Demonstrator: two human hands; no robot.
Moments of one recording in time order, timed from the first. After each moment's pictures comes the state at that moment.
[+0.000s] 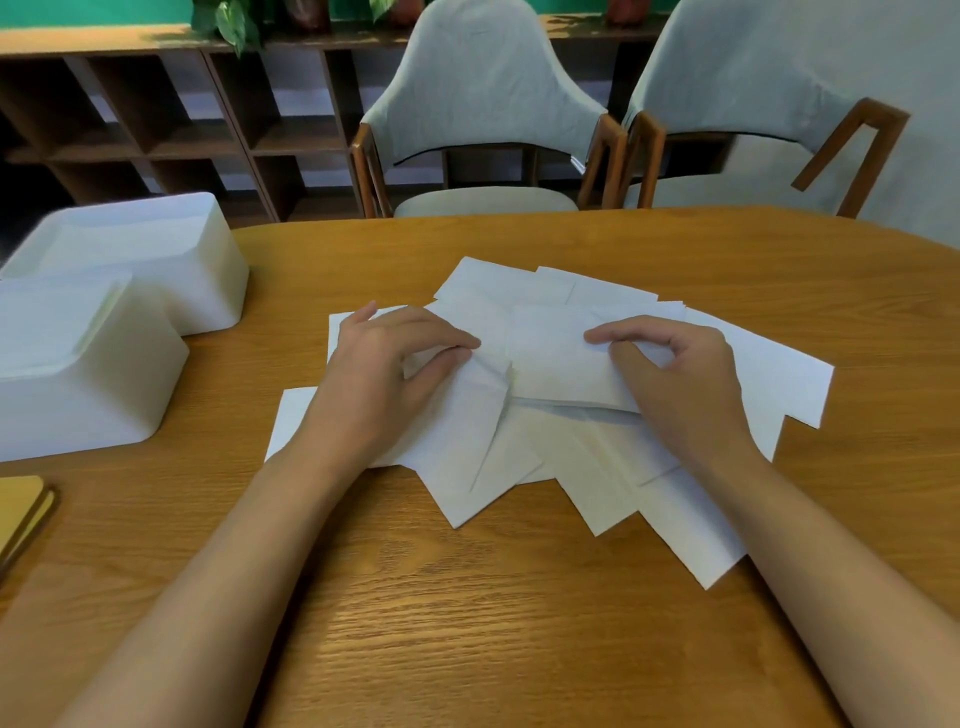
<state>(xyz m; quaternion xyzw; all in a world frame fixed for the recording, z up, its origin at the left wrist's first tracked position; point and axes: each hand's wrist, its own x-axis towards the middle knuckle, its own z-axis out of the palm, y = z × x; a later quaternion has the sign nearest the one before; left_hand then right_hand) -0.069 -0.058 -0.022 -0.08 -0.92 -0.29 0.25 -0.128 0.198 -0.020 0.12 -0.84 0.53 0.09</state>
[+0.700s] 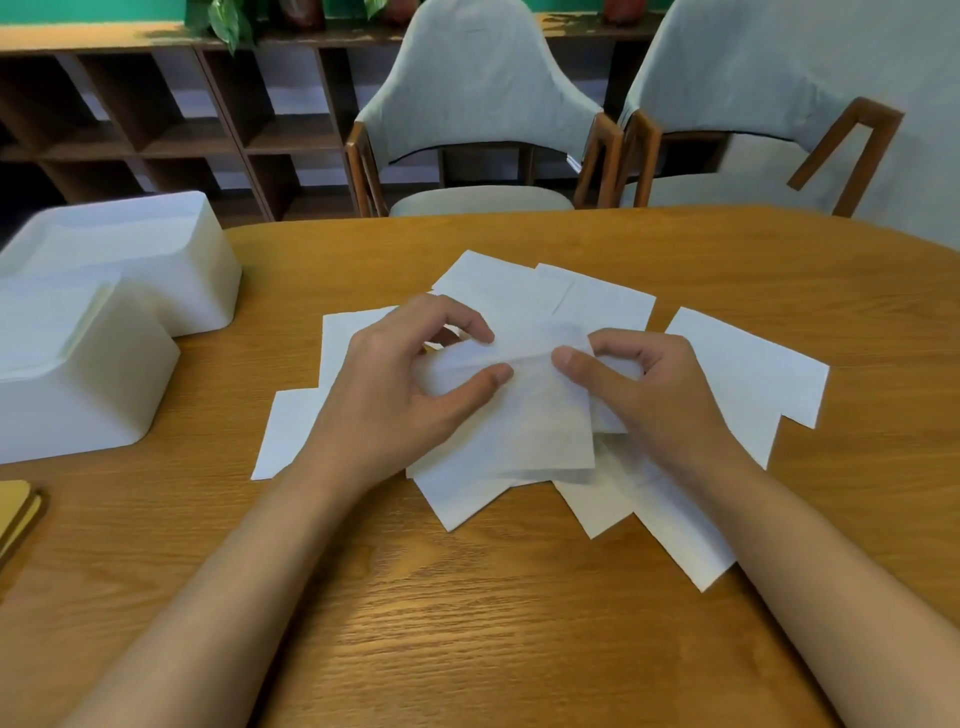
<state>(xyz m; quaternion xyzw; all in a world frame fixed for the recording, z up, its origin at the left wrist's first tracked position) -0.057 -0.033 -0.009 -0.11 -0.88 -0.39 0.25 -0.119 0.188 -0.017 0.19 -0.77 0.61 -0.02</state>
